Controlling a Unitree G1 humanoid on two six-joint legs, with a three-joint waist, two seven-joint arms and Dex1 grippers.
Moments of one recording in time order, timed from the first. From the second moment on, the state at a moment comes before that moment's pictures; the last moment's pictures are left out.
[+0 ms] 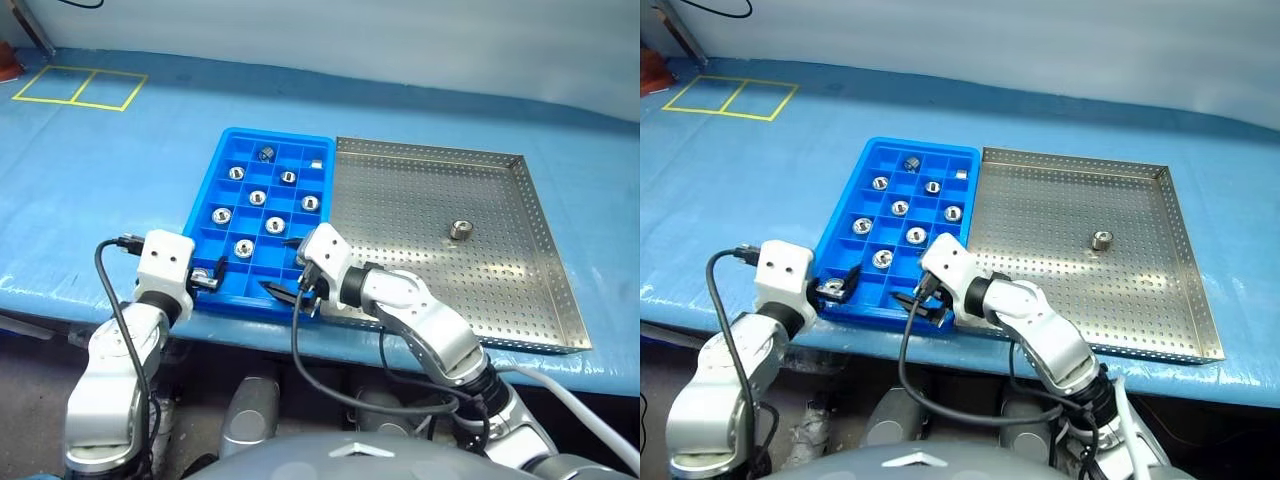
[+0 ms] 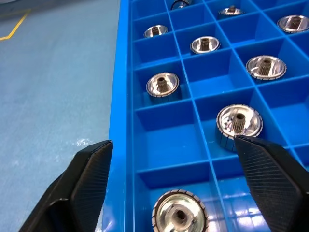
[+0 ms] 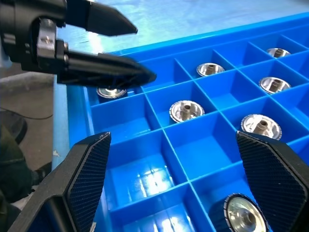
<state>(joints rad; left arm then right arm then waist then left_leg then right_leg) 0.10 0.28 0.10 -0.80 -0.05 0.90 -0.25 -0.25 -0.24 0.43 -0.44 0.20 0.69 0.50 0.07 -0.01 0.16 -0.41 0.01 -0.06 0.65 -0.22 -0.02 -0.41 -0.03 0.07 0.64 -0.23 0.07</state>
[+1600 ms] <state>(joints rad) 0.07 0.28 -0.16 -0.44 -0.26 0.39 -0.50 -0.35 -0.11 -0.24 0.19 0.09 0.46 -0.12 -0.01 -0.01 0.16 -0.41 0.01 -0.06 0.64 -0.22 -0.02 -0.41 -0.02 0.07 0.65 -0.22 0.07</state>
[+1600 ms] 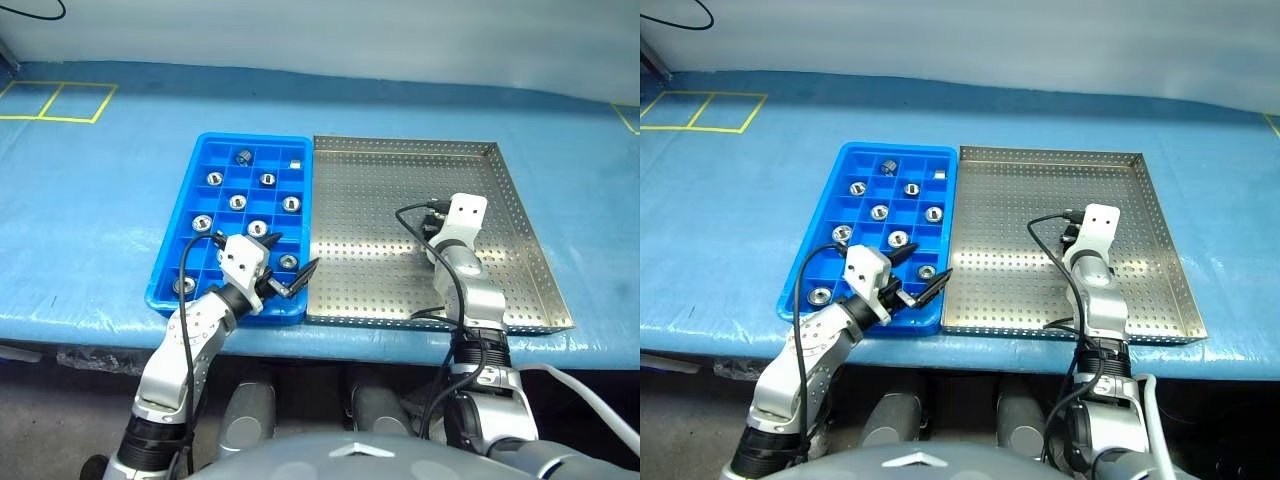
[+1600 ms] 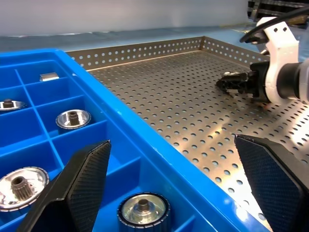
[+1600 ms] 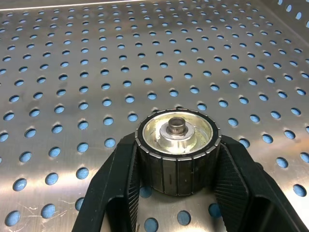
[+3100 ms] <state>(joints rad) 0.44 0.34 0.12 -0.64 -0.37 0.21 -0.48 -0.38 -0.22 0.51 -0.31 0.17 0.82 0.53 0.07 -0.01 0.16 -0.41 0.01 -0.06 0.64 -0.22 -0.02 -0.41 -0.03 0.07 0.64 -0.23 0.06</state>
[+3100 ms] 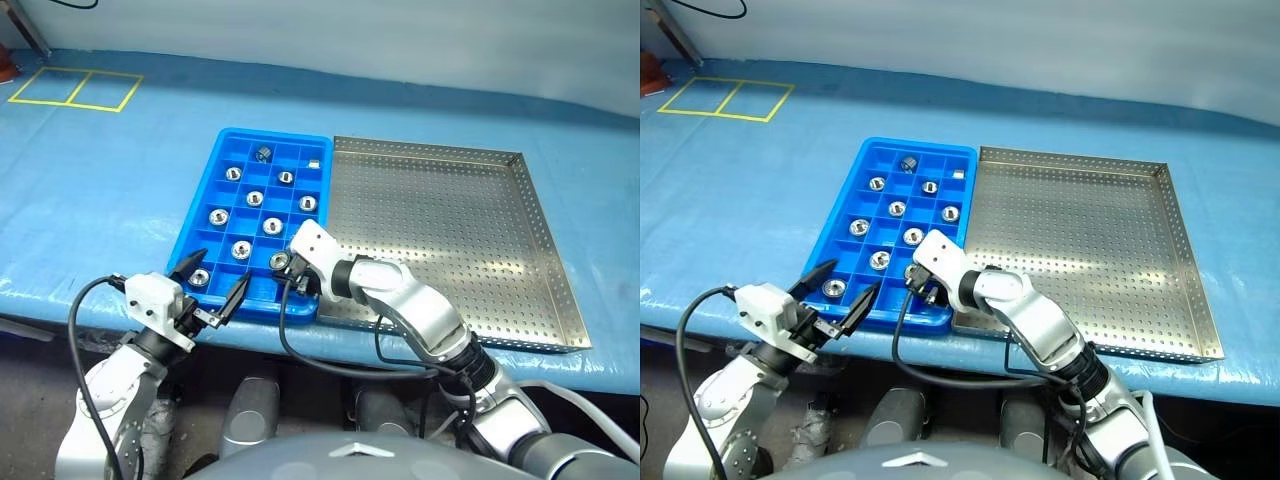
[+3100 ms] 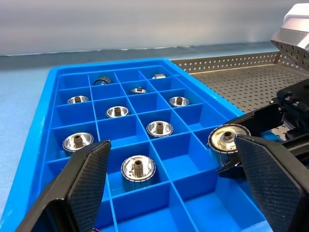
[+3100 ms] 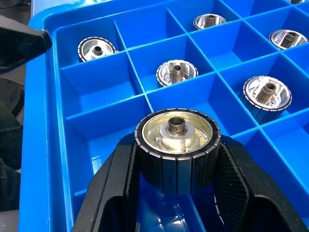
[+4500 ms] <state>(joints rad) 0.50 0.36 0.15 -0.67 -0.40 0.21 -0.48 -0.39 -0.18 0.53 -0.26 0.17 0.77 0.57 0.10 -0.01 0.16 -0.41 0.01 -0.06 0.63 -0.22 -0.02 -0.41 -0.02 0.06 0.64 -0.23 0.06</state>
